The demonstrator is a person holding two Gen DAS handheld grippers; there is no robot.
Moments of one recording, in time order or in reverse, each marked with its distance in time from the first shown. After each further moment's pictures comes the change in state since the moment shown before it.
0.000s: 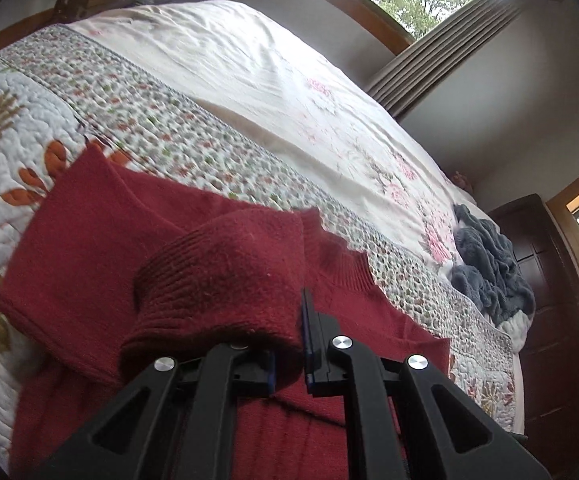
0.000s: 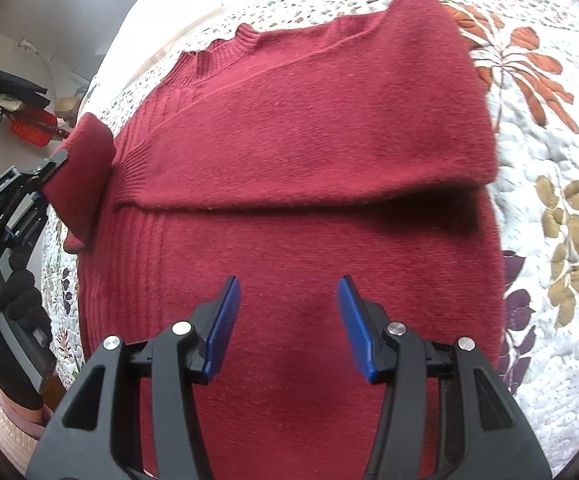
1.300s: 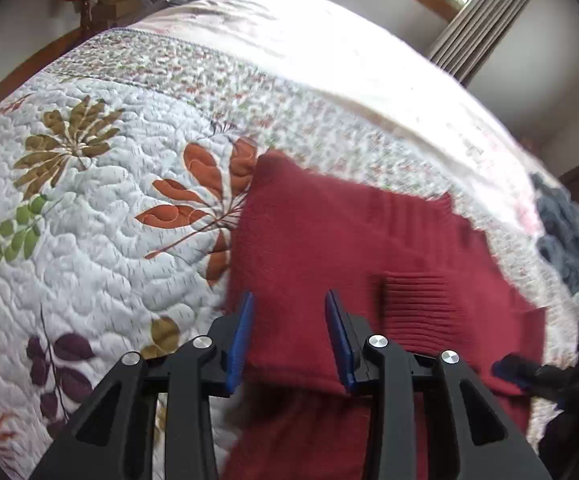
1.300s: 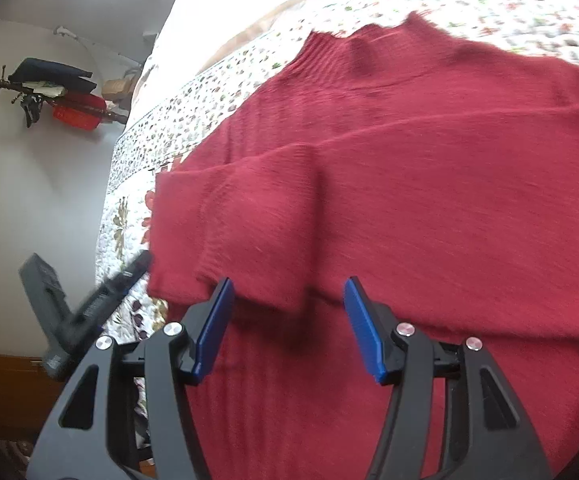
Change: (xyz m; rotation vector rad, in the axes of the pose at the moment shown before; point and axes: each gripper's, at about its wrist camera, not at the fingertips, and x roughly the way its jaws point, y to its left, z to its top) left arm -0.016 0.116 0.023 0.097 0.117 0.316; right arm 0.068 0.136 0.080 -0.047 0.104 0.219
